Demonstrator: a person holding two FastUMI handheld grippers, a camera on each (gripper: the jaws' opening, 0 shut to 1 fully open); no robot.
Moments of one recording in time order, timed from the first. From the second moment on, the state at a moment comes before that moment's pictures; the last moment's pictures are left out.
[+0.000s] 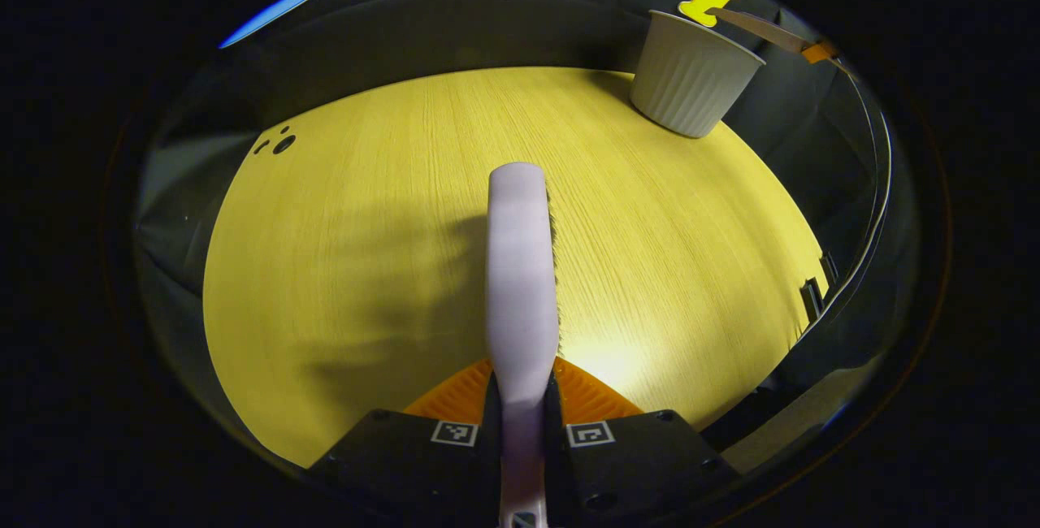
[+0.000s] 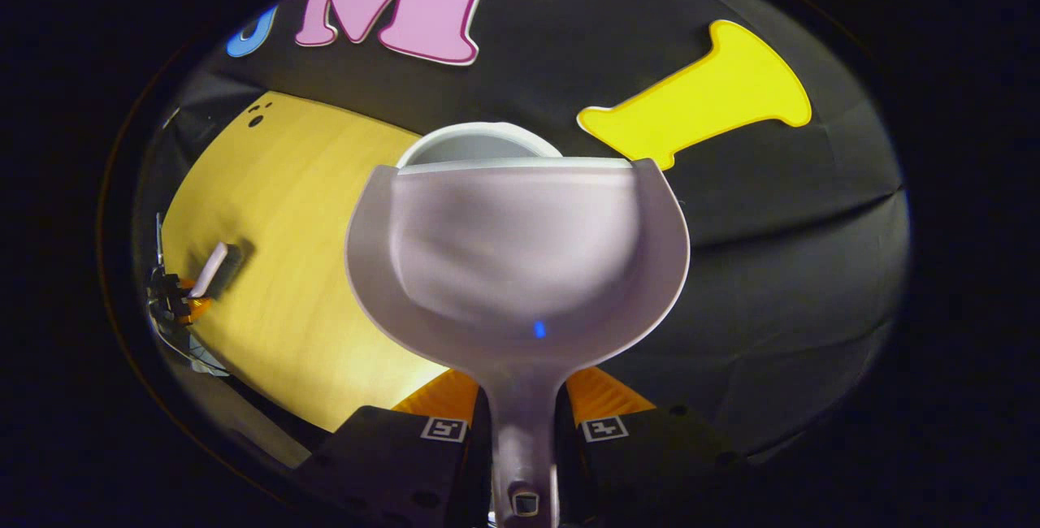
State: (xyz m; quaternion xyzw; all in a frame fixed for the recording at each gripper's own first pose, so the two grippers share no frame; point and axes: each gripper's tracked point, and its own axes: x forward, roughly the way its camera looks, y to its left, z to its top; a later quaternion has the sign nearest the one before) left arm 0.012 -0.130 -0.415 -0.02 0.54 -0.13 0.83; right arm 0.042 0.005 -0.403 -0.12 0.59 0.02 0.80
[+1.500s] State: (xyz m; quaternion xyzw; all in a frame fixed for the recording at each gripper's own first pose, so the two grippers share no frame) left arm 0.012 -0.096 -0.435 0.06 0.54 -0.09 0.83; right arm -0.149 0.235 -0.599 -0.01 0.61 0.12 0.79
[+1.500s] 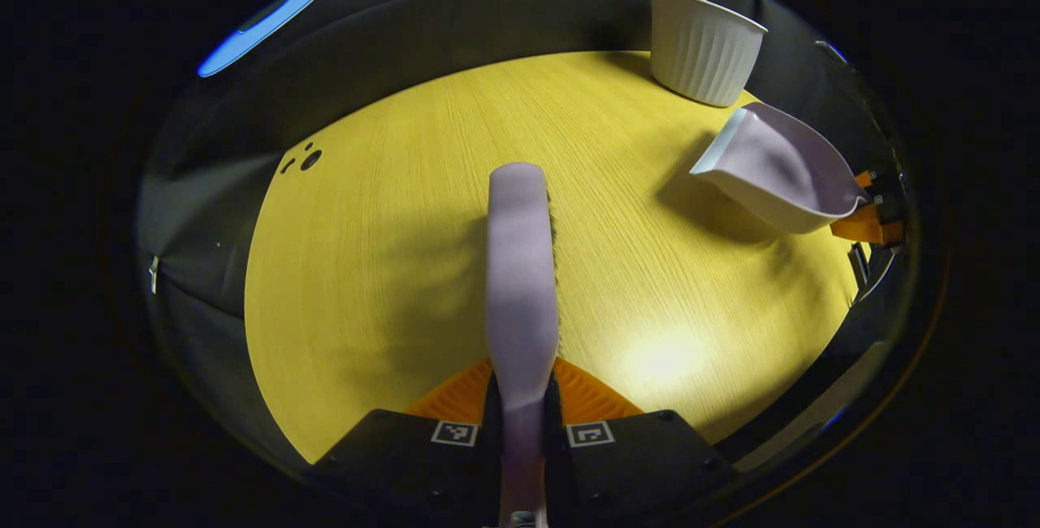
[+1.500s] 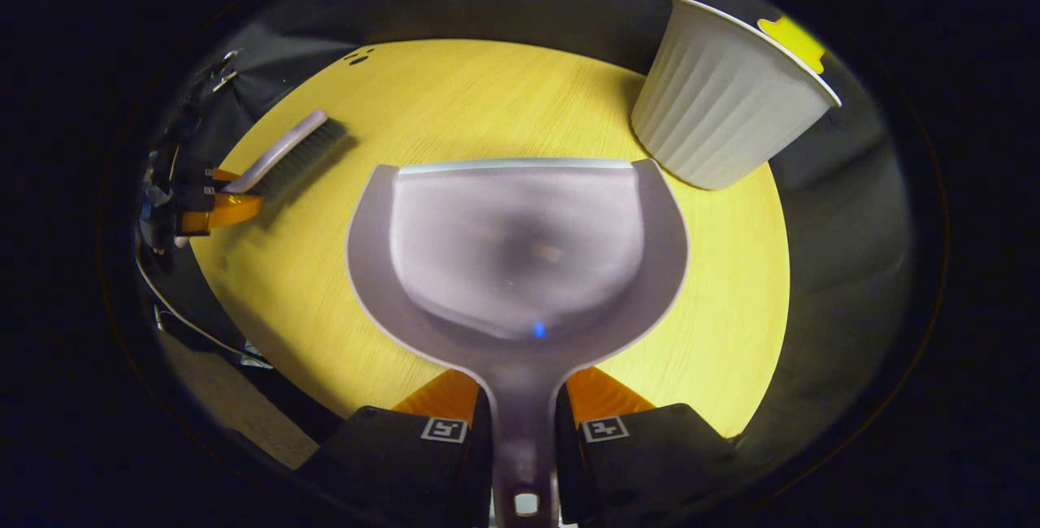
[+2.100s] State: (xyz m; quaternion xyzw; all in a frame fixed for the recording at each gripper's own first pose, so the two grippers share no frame) left arm 0.014 -0.098 -0.456 0.07 0.56 -0.09 0.82; right arm -0.155 0.232 -0.615 0.01 0.62 0.13 0.77
